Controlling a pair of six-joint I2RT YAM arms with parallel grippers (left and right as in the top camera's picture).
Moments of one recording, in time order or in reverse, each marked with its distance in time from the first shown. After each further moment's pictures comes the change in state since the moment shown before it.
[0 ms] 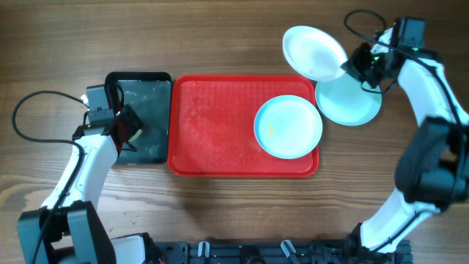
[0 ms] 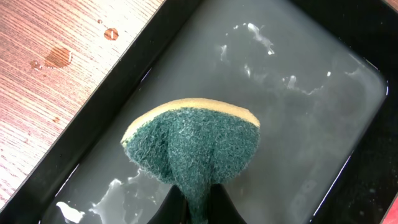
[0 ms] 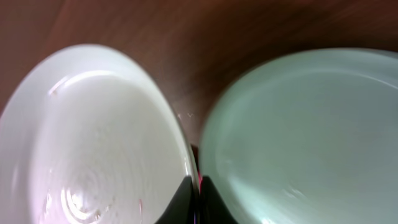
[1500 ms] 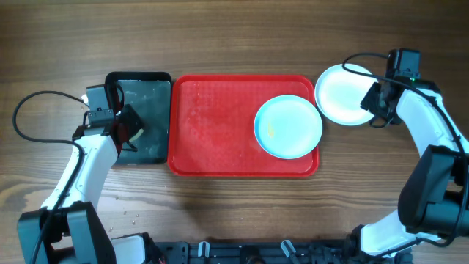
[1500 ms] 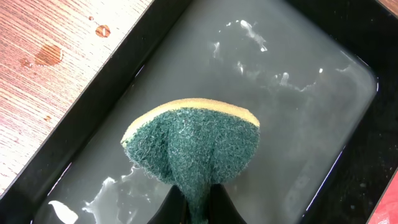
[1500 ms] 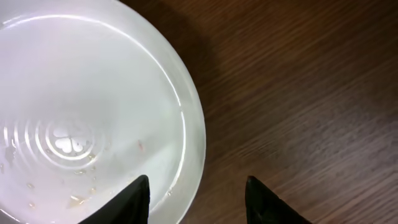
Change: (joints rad) left arm 0.000 -0.003 0.000 0.000 0.023 0.000; right arm -0.001 -0.157 -0.322 0.023 0.564 -0.125
